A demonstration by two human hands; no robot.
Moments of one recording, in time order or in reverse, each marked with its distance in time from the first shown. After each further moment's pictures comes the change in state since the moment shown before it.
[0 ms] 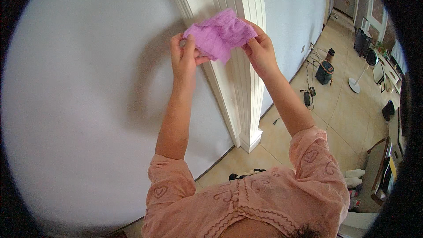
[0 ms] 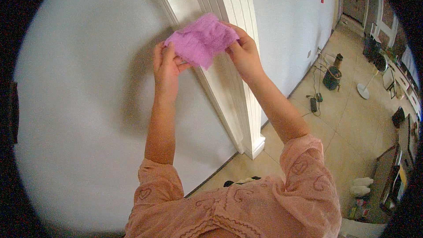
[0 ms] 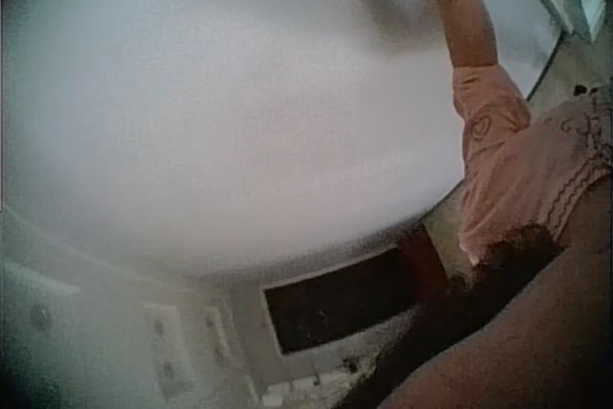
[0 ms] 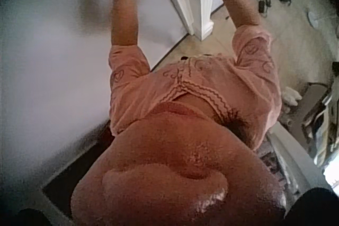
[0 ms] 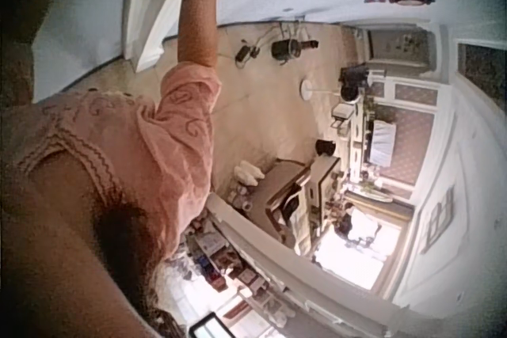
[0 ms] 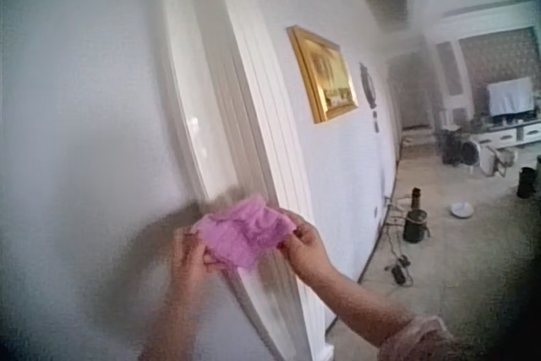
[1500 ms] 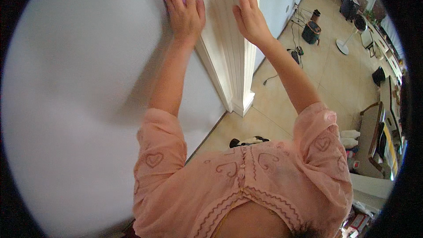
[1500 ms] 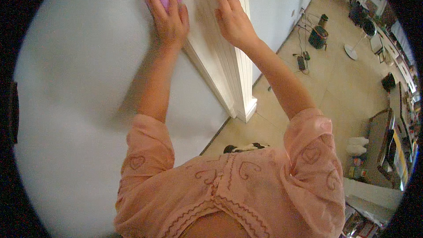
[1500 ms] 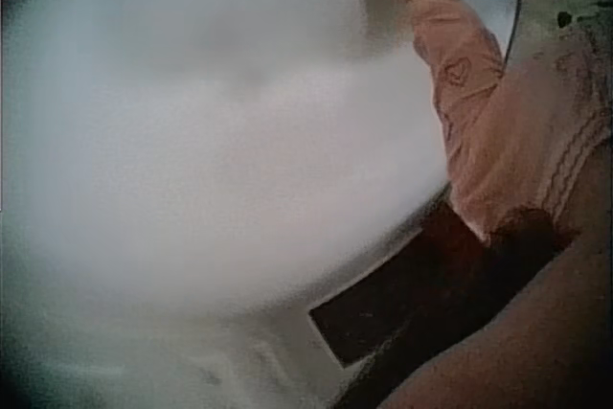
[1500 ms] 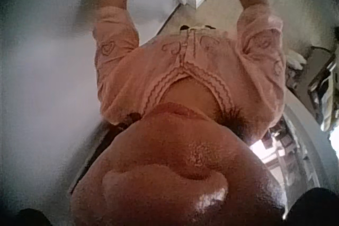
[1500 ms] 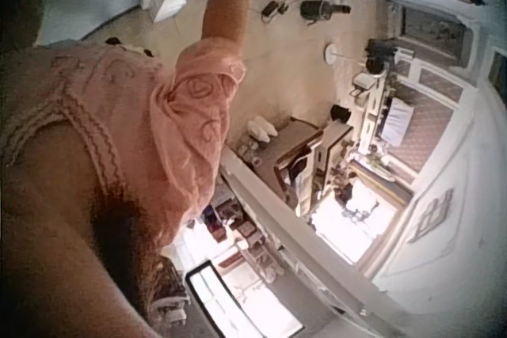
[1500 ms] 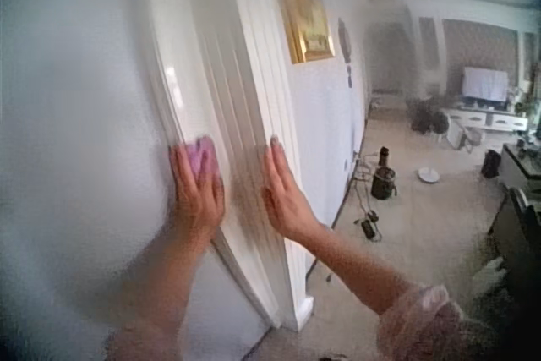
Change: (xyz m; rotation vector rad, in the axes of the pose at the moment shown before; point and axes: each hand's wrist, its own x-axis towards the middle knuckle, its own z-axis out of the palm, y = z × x) left_hand 0.071 -0.096 -0.019 1.156 0.009 1.031; right_hand -0.002 0.026 -0.025 -1.274 -0.138 -0.597
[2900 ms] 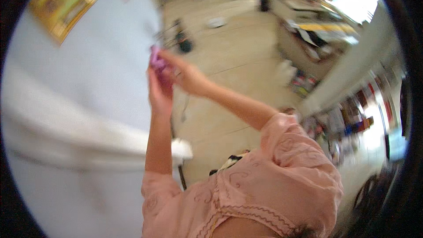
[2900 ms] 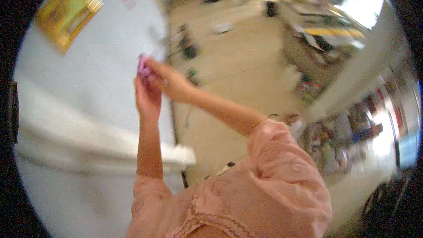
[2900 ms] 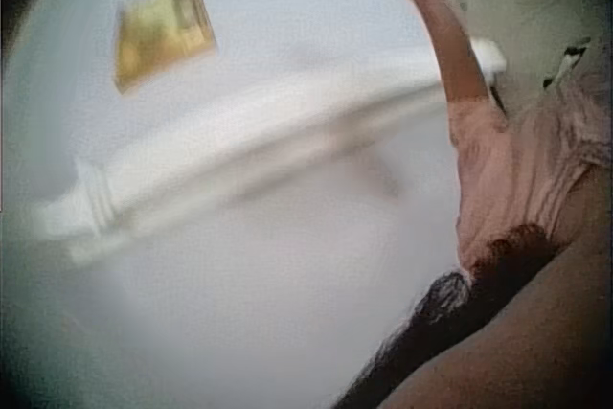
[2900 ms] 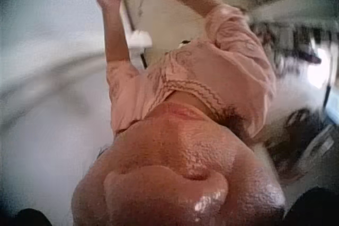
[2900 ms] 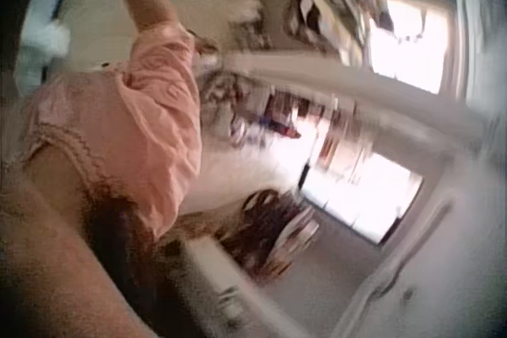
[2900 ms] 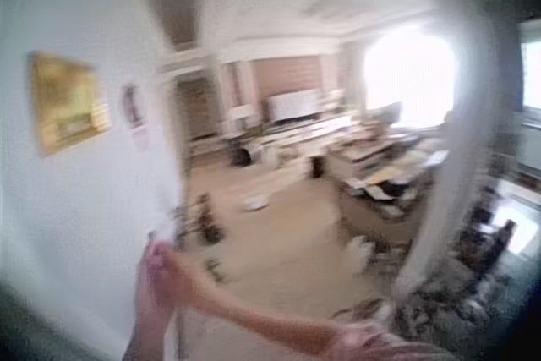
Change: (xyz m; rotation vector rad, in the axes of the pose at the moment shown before) left_hand -0.084 0.340 0.149 -2.326 -0.577 -0.863; right_hand -0.240 0.087 -0.157 -0.090 0.215 0.570
